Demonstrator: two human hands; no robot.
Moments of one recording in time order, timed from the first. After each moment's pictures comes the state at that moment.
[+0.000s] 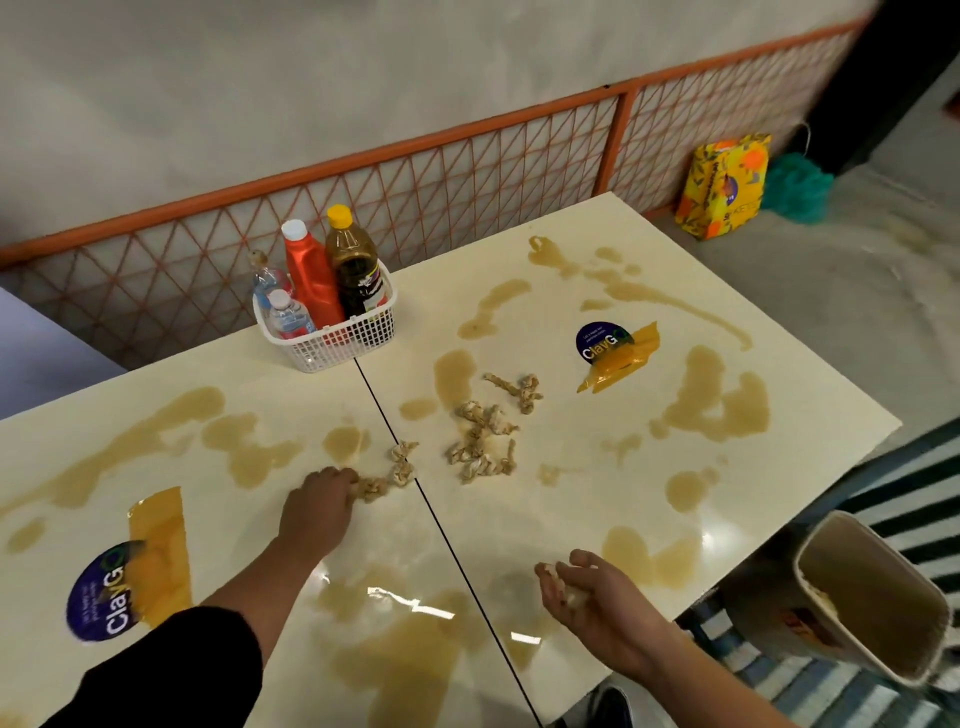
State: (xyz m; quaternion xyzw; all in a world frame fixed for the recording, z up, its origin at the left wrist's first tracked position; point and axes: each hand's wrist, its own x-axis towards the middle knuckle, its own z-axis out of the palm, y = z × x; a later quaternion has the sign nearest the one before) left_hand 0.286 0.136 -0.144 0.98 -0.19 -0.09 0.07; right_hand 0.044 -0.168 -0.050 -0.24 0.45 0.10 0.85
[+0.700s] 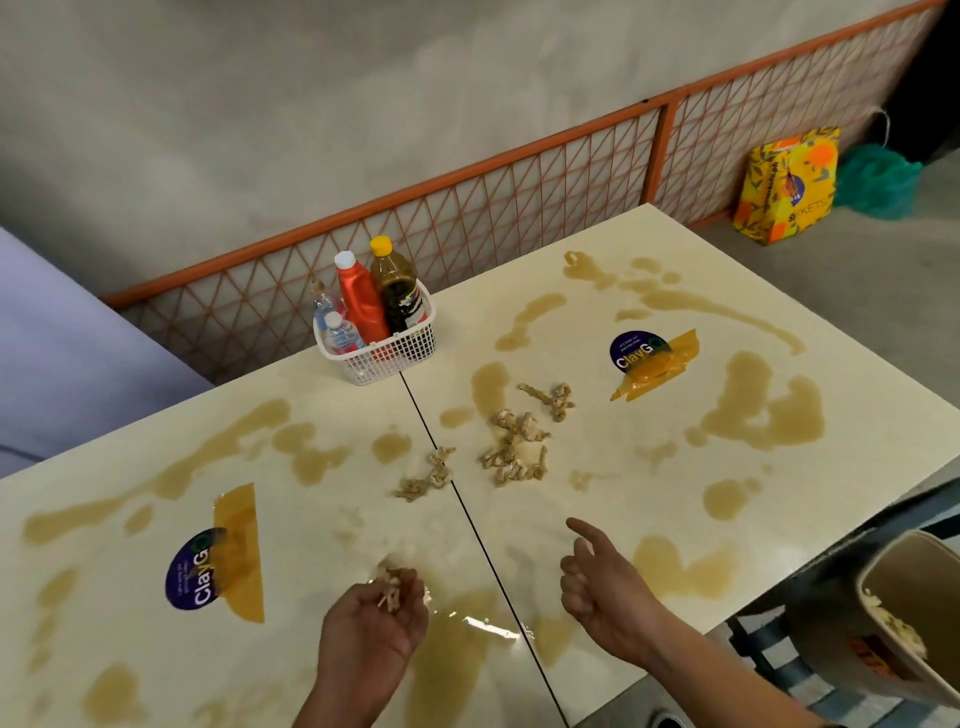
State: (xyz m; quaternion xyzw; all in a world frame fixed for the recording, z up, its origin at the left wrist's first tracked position) left_hand 0.105 0.105 -0.012 0.31 0.37 -0.26 0.84; right_hand 0.054 -0.159 -0.049 -0.33 0.41 0.12 0.84
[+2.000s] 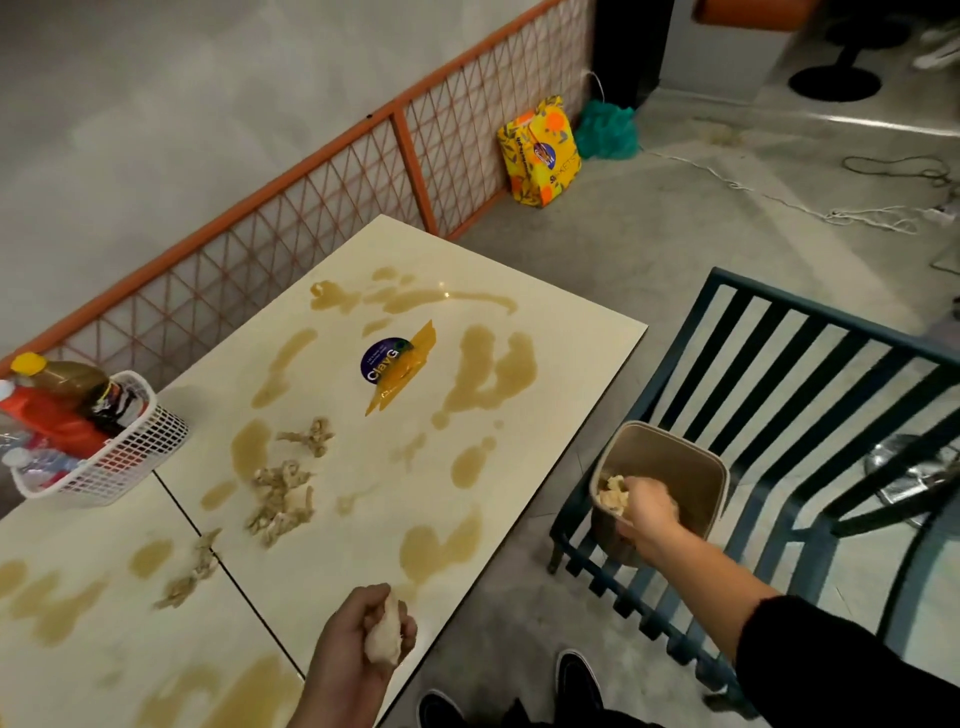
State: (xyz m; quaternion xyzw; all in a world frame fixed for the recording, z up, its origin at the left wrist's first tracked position) left_hand -0.015 -0.173 0.017 0.57 0.23 -0.38 0.69; right_hand -0.133 -0.490 -0.099 -0.37 0.65 -0.05 0.66
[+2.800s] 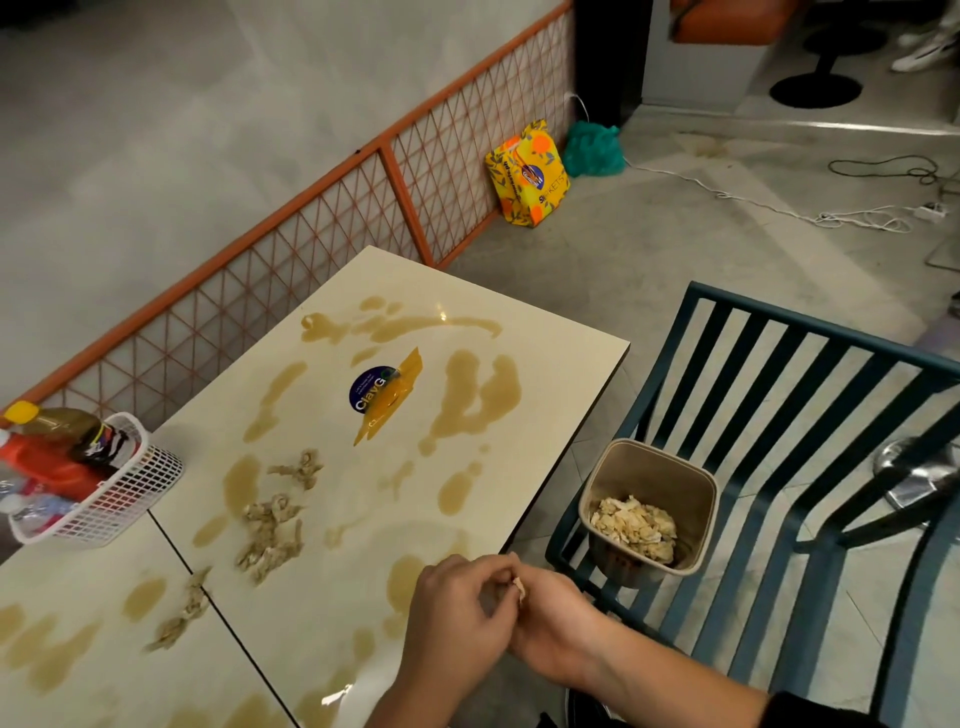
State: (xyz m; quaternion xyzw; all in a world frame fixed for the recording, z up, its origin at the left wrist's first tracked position) left_hand -0.053 -0.268 0.009 0.86 -0.41 -0.12 0.27; right_hand -0.130 -0.375 -0.037 -0.16 0.39 0.04 0.91
